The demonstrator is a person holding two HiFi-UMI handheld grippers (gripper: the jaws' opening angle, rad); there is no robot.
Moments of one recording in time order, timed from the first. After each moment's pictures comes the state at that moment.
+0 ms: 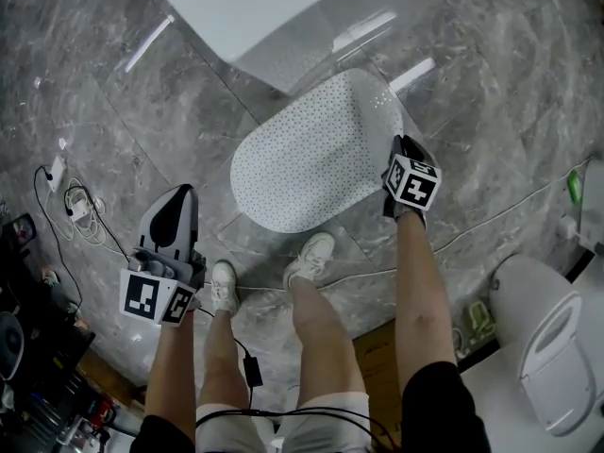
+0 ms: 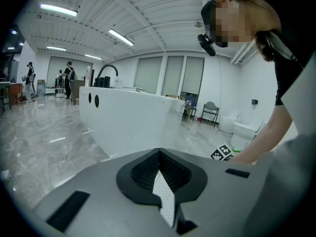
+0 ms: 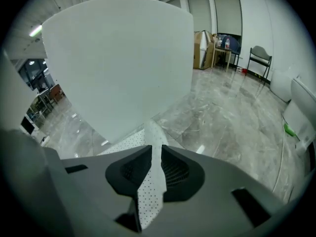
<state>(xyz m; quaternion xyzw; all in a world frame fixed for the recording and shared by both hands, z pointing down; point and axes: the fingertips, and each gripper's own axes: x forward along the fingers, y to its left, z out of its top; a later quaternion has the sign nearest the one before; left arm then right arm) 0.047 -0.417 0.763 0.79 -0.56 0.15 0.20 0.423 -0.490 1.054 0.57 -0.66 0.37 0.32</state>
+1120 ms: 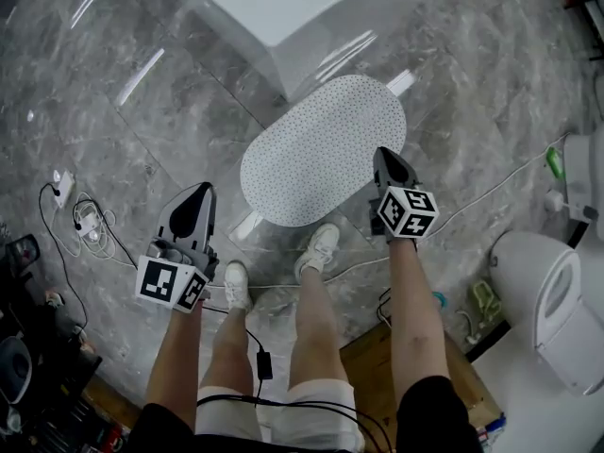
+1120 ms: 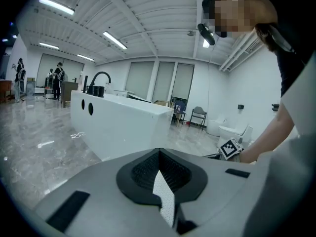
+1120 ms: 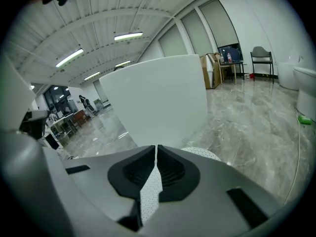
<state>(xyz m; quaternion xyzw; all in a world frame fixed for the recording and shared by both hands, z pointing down) 0.030 -0.353 0.697 0.83 -0.52 0.12 0.19 0.351 -0.406 0.880 0.54 -0.76 0.34 0.15</state>
